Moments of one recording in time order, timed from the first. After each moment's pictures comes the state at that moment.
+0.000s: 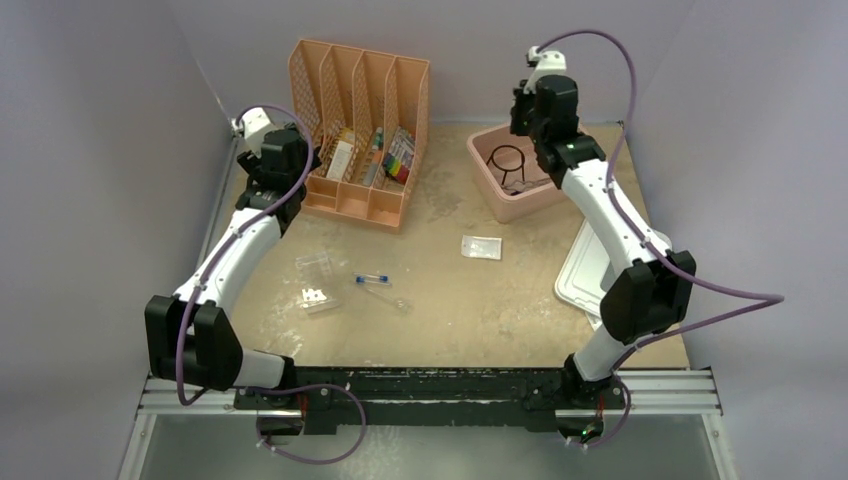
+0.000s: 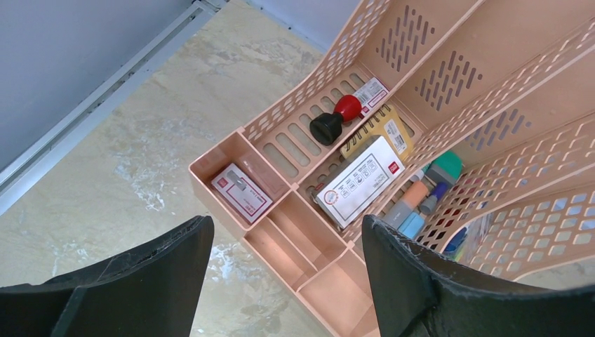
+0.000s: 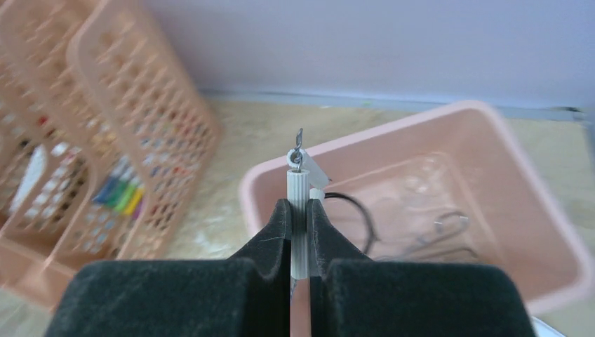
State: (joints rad) left arm -0.18 1.38 1.14 -0.16 -0.57 -0.52; right arm 0.32 1.66 1.62 -0.25 0.17 0.12
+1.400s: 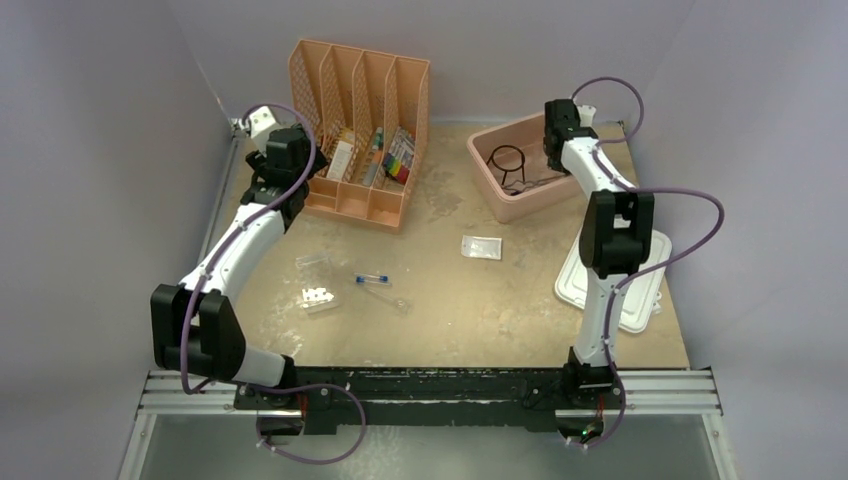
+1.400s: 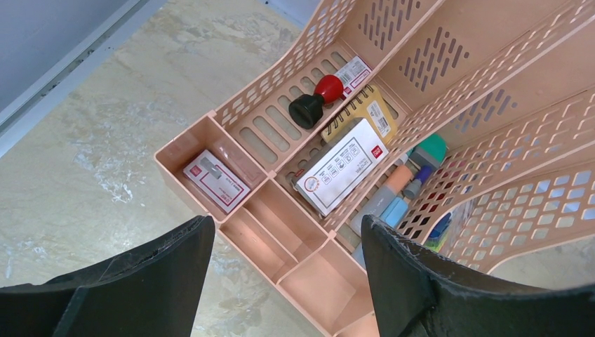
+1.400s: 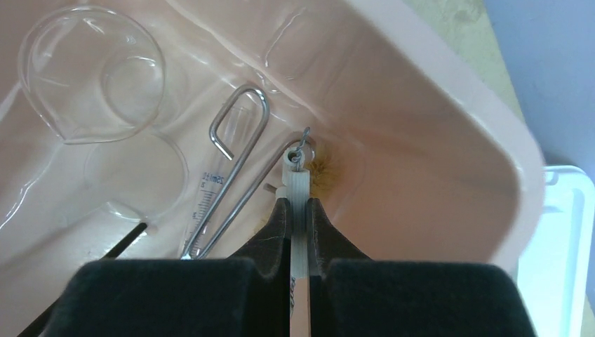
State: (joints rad) left arm -0.18 1.43 1.15 -0.15 -0.50 -0.57; right arm 0.06 2.14 1.83 -0.64 0.59 0.33
